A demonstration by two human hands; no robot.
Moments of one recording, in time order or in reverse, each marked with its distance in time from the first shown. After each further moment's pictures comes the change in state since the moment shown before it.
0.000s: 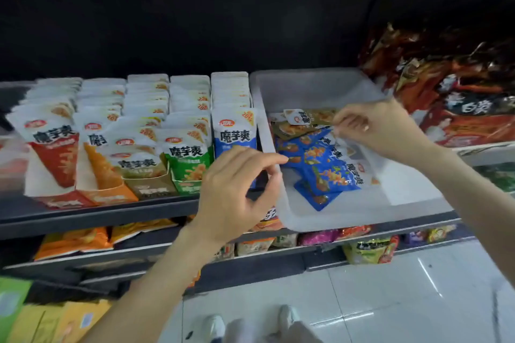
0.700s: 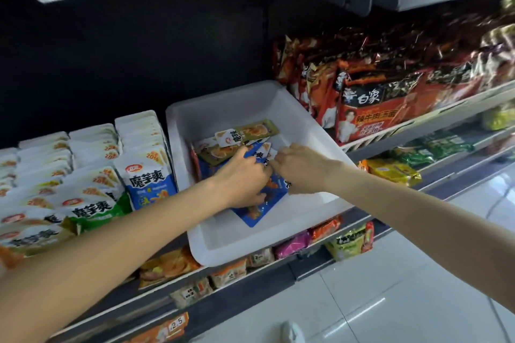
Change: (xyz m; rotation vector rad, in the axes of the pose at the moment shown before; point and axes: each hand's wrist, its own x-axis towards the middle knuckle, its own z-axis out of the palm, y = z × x) left_hand 0.084 -0.003 0.146 0.725 -1.086 0.482; right_hand -0.022 0.066 0.051 -0.701 -0.450 -0.254
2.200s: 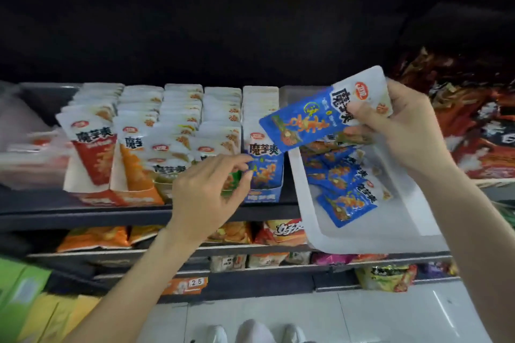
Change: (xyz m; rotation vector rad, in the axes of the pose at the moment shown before) left_hand -0.215 -0.018 0.050 -0.465 1.007 -0.761; right_hand 0.025 -0.050 -0.132 1.532 0.747 0.230
